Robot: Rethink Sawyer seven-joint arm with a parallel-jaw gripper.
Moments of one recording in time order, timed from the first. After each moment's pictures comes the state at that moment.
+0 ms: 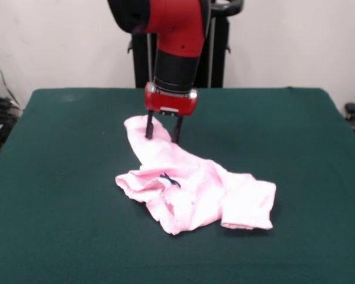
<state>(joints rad) -0.25 -0.52 0.08 1.78 -1.06 0.23 2.56</state>
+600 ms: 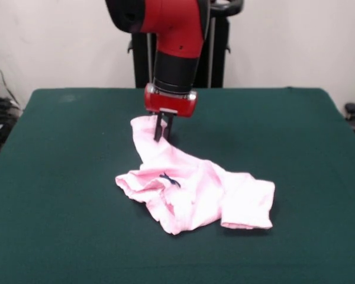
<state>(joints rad) -0.19 -0.49 -0.01 1.76 -0.96 0.14 2.56</state>
